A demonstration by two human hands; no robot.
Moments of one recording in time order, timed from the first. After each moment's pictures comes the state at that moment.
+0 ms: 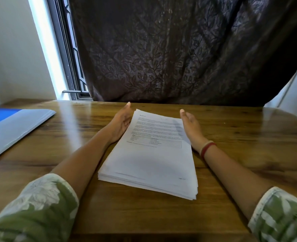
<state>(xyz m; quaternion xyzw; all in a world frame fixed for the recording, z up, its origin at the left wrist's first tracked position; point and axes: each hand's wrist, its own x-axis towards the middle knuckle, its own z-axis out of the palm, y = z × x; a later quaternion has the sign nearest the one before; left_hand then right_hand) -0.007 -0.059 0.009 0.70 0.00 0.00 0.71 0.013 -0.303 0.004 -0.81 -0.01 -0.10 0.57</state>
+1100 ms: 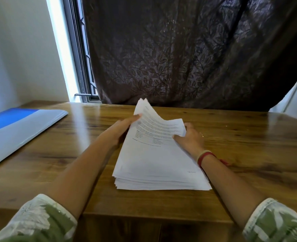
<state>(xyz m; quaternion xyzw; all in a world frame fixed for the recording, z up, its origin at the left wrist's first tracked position) -0.039 -0.059 0.014 0.74 0.08 -0.05 0.67 -0.016 -0.307 -0.015 -0.92 -0.02 -0.13 0.38</state>
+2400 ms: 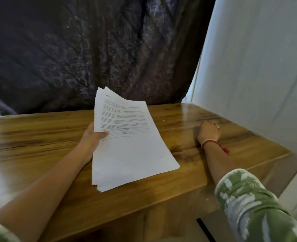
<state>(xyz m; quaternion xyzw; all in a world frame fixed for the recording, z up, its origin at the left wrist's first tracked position) 0.004 -0.218 -0.025 0.67 -0.10 -0.01 0.74 -0.018 -0.616 -0.001 -0.93 0.30 -0.21 0.02</state>
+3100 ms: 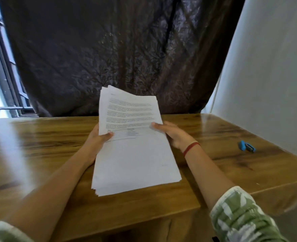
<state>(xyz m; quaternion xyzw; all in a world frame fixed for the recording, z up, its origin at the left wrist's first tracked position) -0.029 -0.151 0.001 0.66 -0.14 0.02 0.74 -0.019 -0.425 0.048 -0.71 -0.07 0.09 0.70</state>
